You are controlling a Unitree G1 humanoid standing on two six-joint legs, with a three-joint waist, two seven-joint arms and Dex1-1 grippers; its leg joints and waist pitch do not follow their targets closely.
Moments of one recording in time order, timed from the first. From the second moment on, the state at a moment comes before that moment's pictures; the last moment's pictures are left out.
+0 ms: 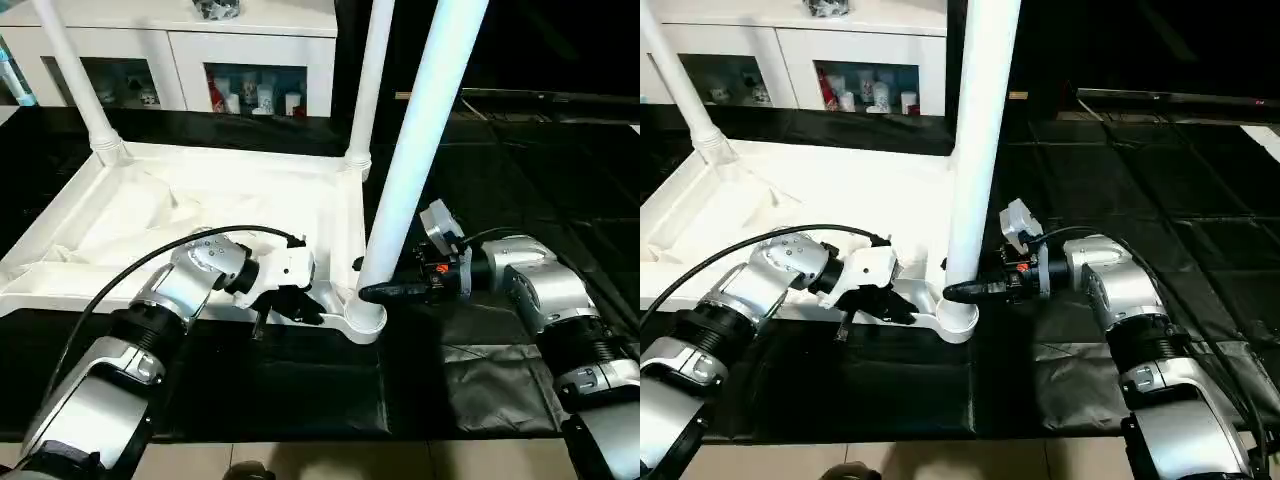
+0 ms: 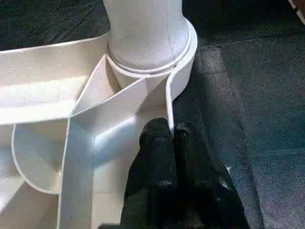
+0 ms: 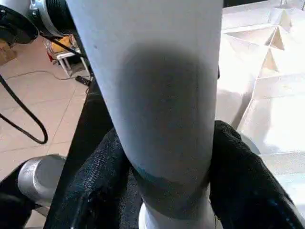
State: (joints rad) left arm -0.74 0.38 -0.39 0.70 0.11 -0.10 -1.39; right arm -0.67 -0.40 0.17 0.61 0.30 0.20 1.50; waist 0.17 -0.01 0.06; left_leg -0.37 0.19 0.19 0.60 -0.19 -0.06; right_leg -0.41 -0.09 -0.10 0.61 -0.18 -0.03
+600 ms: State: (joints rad) left arm -0.75 0.34 -0.39 0.72 0.11 -0.05 -1.36; right arm -0.59 -0.39 0.12 0.53 0.31 0.23 1.44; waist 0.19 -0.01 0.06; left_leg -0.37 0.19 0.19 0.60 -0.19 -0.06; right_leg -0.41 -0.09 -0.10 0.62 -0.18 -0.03
